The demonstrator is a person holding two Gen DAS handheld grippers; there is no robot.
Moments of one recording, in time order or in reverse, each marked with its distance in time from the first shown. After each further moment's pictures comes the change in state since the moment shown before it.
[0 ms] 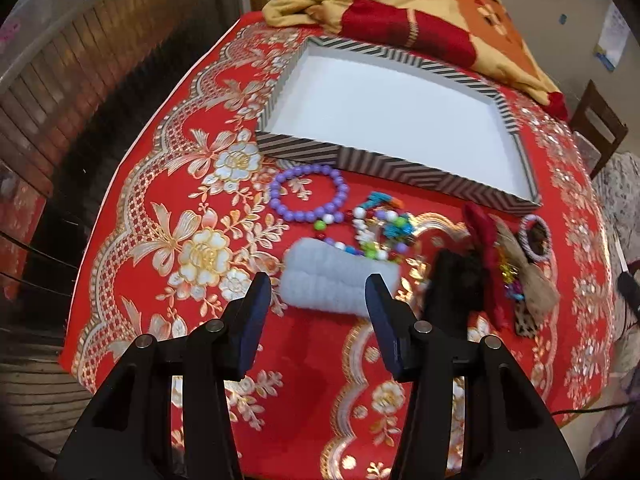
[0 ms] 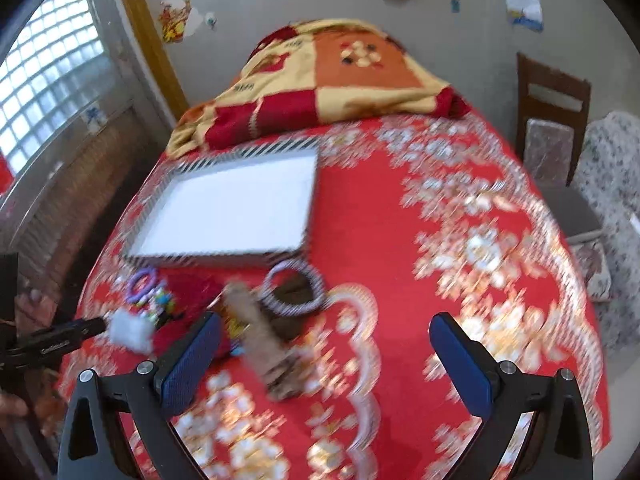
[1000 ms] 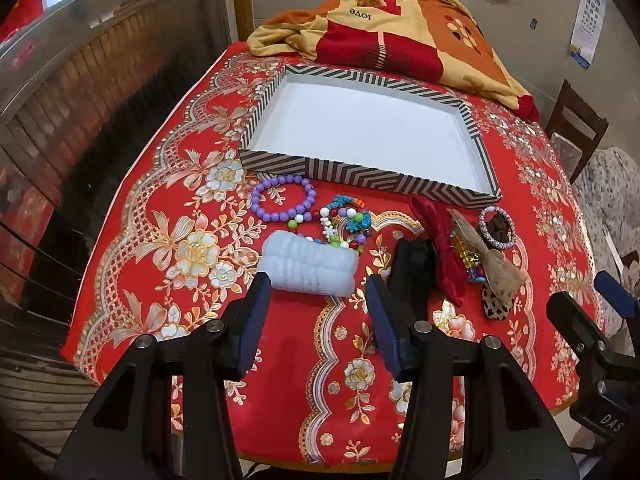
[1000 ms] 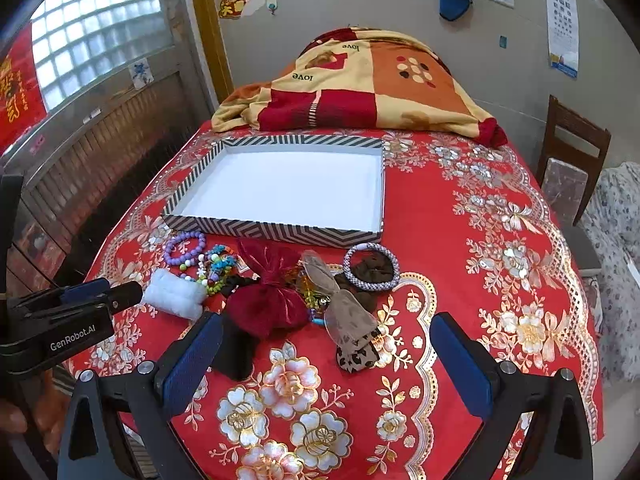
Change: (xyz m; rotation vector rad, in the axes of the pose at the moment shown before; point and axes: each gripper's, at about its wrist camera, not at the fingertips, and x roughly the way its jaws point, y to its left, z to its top) left arm -0.034 -0.017 -0.029 0.031 -0.100 -0.028; right arm -0.018 0.082 -0.026 -0.158 -0.030 -0.026
